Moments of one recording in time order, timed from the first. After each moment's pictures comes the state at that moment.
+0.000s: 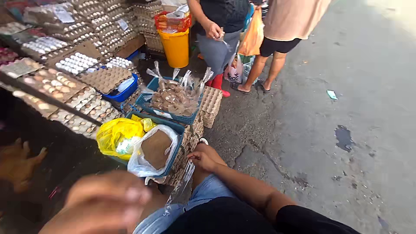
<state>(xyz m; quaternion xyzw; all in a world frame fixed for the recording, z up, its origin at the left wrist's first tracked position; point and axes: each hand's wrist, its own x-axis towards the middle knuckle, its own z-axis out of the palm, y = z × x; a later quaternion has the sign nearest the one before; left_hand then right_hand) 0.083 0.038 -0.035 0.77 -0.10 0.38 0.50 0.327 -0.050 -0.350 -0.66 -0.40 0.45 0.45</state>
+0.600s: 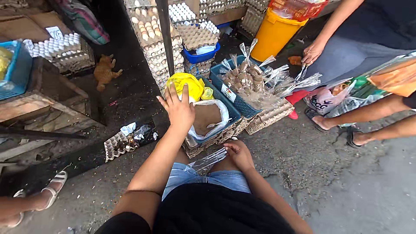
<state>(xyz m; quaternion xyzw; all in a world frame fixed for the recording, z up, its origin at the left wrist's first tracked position) 0.106 0.131 -0.180 0.79 0.52 0.33 0.01 0.317 -0.050 -0.350 -0.70 -0.40 0.41 0.41</state>
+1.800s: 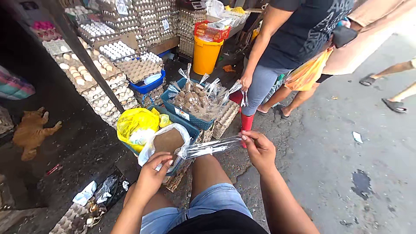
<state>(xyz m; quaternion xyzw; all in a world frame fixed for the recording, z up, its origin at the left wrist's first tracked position) 0.091 0.095 -0.211 0.83 0.23 0.33 0.39 0.391 -0.105 -0.189 -0.57 -0.52 -0.11 0.63</state>
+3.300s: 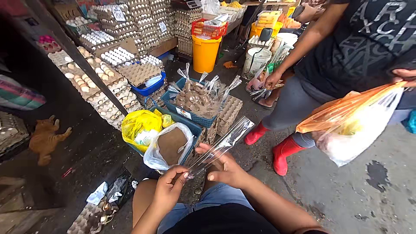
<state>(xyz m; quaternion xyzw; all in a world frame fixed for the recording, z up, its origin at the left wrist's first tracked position) 0.087 0.030 -0.201 0.74 0.15 0.33 0.56 0.295 -0.091 -0.187 -0.42 -0.55 0.35 0.63</state>
